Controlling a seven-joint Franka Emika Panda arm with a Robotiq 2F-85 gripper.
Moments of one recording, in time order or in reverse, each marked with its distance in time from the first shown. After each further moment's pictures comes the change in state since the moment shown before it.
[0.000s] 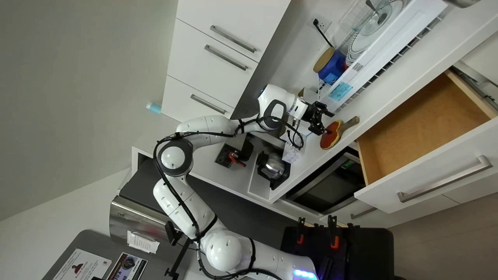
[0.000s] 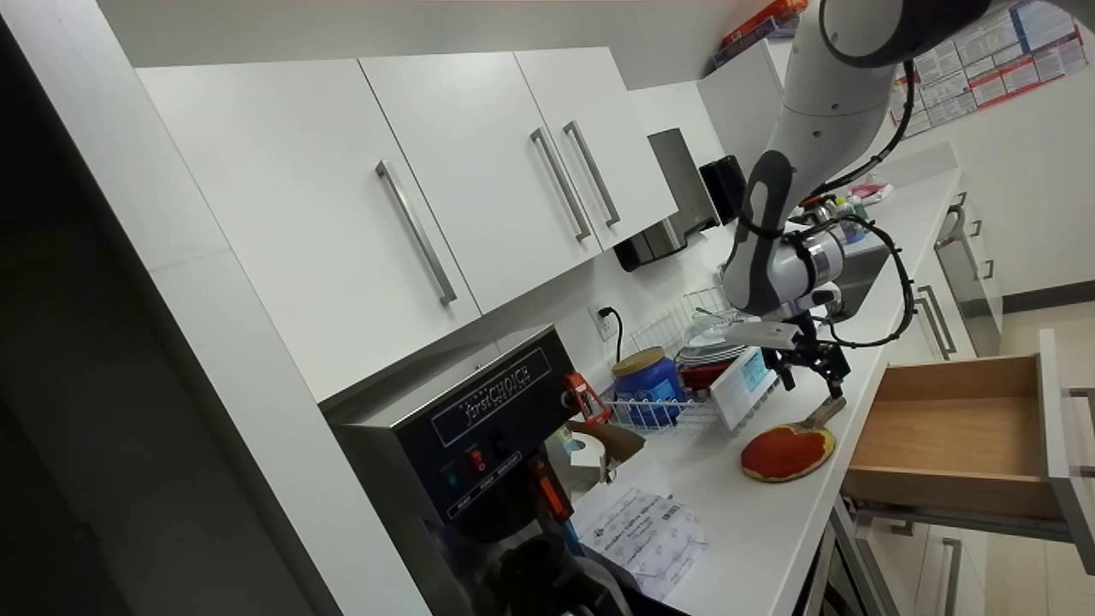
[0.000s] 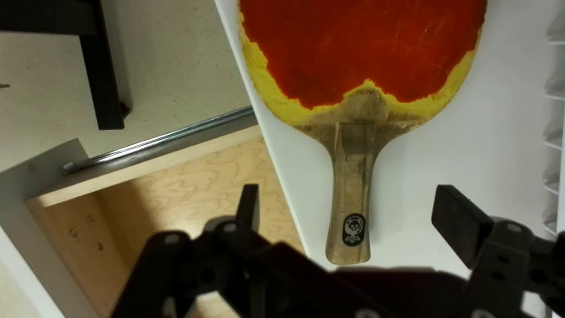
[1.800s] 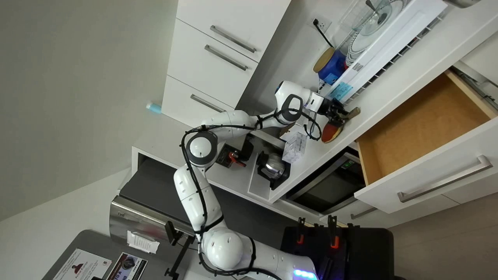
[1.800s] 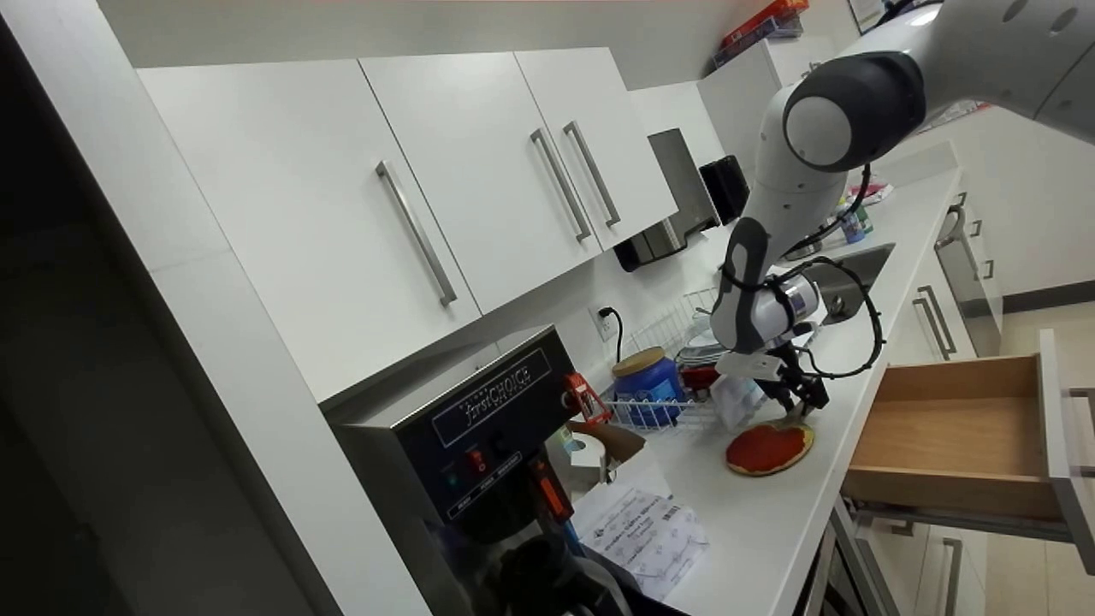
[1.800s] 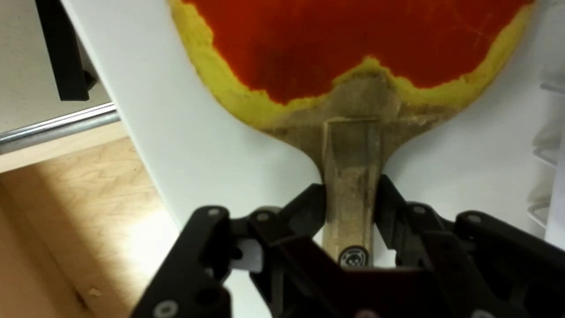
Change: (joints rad) arm 0.072 0.287 -0.071 0.288 -0.001 -0.002 0.002
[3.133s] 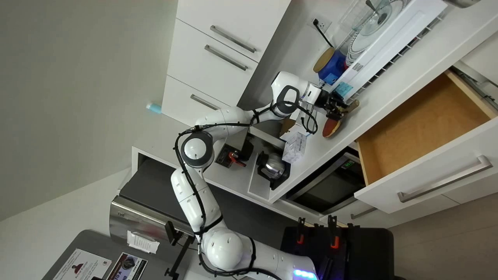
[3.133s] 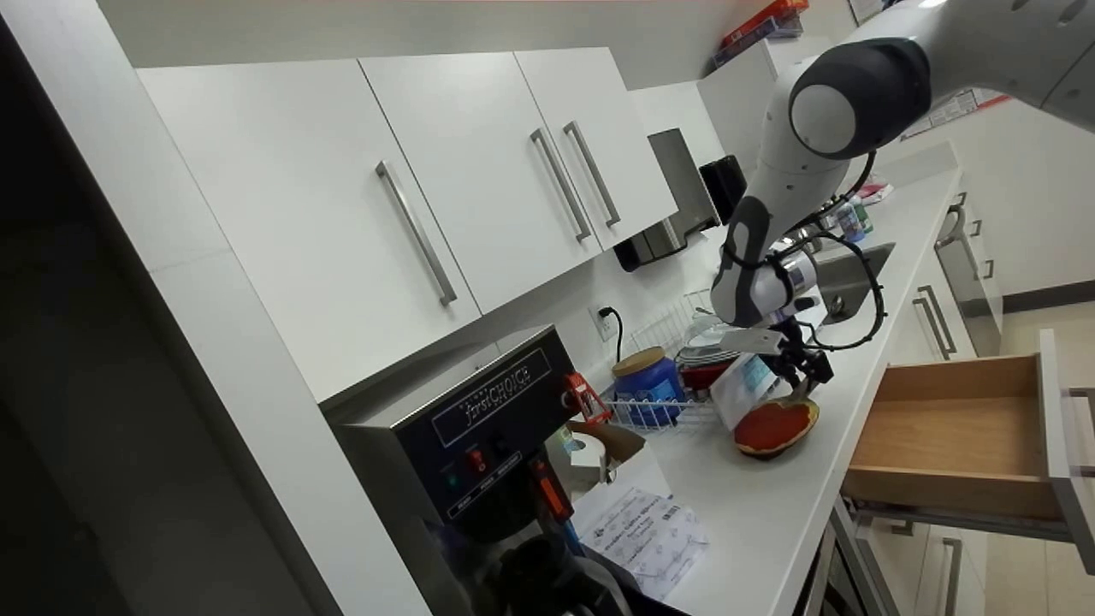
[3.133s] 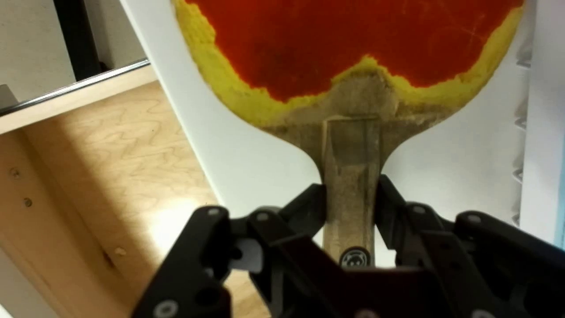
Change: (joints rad) arm -0.011 -0.039 -0.047 0.037 0.001 -0.100 -0.003
